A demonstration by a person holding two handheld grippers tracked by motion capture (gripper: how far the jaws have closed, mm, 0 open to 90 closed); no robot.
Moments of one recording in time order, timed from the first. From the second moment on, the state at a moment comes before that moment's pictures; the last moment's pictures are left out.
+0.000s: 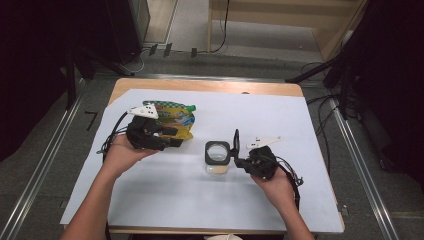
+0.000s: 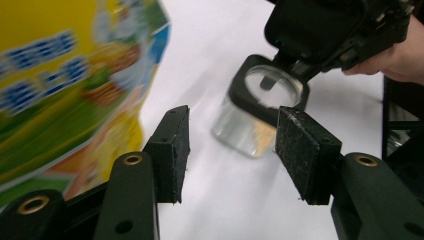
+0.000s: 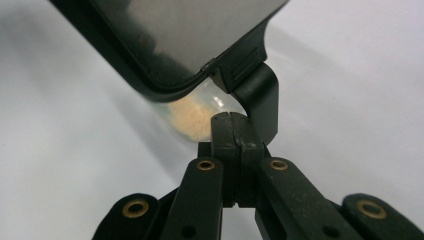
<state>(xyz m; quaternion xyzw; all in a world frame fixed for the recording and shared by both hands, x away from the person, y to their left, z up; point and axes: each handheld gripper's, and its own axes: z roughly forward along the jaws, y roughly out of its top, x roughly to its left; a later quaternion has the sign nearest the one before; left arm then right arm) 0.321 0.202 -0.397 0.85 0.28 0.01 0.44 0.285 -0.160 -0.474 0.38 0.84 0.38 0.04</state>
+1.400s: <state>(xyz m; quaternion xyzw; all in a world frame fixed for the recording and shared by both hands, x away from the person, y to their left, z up) 0.348 0.291 -0.405 0.83 0.36 0.05 0.42 0.243 -0.152 -0.469 0.33 0.85 0.42 0.01</state>
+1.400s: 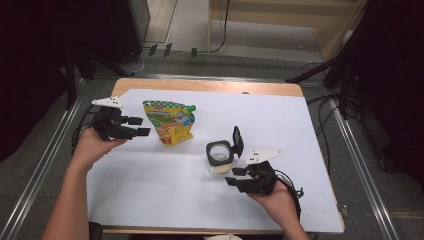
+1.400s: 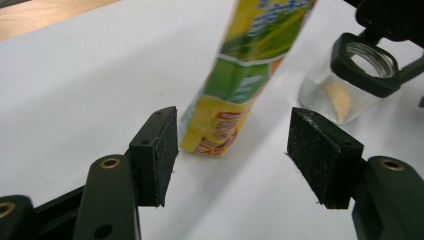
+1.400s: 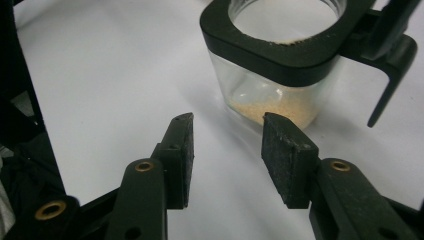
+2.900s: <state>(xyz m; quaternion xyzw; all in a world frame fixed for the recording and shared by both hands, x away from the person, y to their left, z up) 0.381 0.257 -0.415 0.85 0.29 0.04 0.43 0.248 -0.044 -0.451 0.23 0.87 0.43 0.01</state>
